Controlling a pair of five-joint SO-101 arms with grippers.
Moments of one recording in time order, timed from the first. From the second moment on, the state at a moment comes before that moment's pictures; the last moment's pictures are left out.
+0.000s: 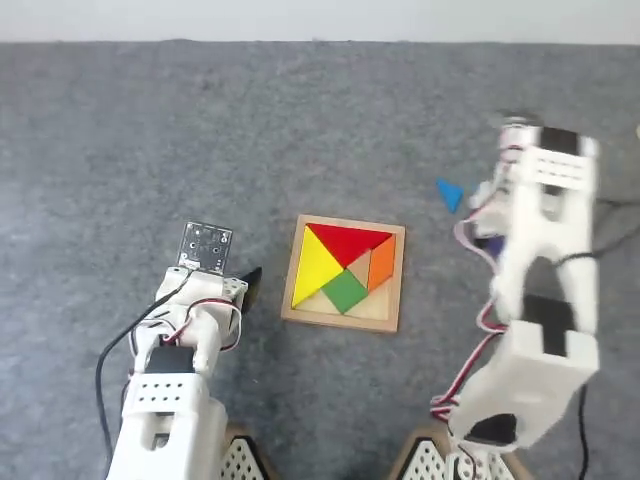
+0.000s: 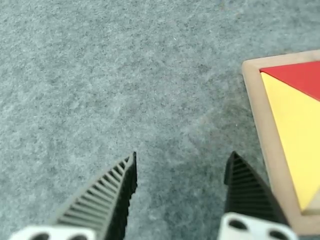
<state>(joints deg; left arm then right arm) -7.3 -61.7 93.5 24.5 -9.0 6.2 16.4 -8.0 91.3 15.5</state>
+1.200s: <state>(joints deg) -7.3 -61.7 93.5 24.5 -11.8 -31.1 16.4 8.1 91.2 92.1</state>
